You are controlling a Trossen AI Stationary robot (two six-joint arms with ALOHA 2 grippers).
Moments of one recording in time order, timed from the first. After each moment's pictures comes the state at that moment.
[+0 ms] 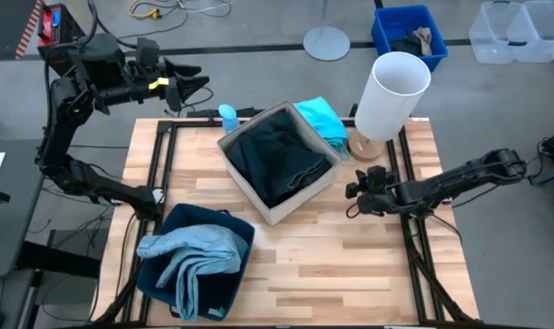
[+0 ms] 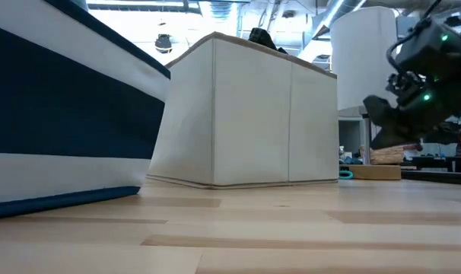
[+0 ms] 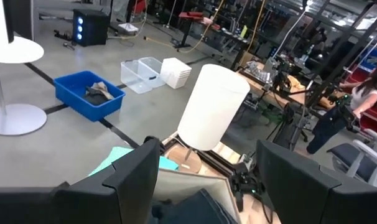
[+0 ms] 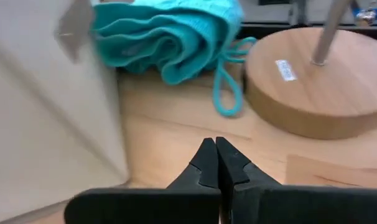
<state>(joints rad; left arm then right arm) 0.51 1.30 2.14 -0.98 0.02 -0.33 0.15 1.00 0.24 -0.27 1.02 1.17</state>
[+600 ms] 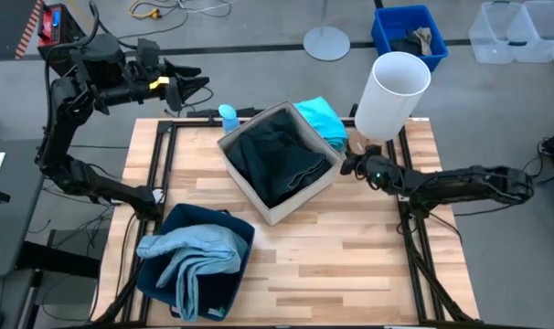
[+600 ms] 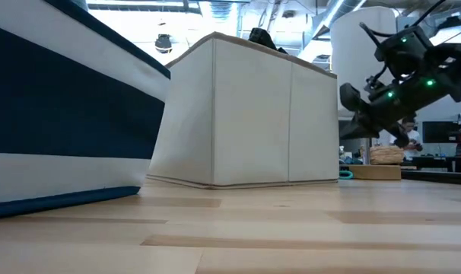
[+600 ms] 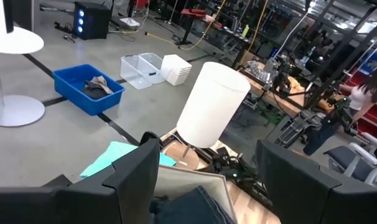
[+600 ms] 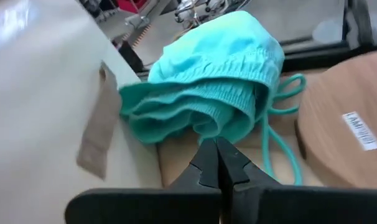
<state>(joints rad) 0.51 1.30 2.14 -0.99 0.02 -0.36 -0.34 1.00 0.16 0.42 0.58 0.75</state>
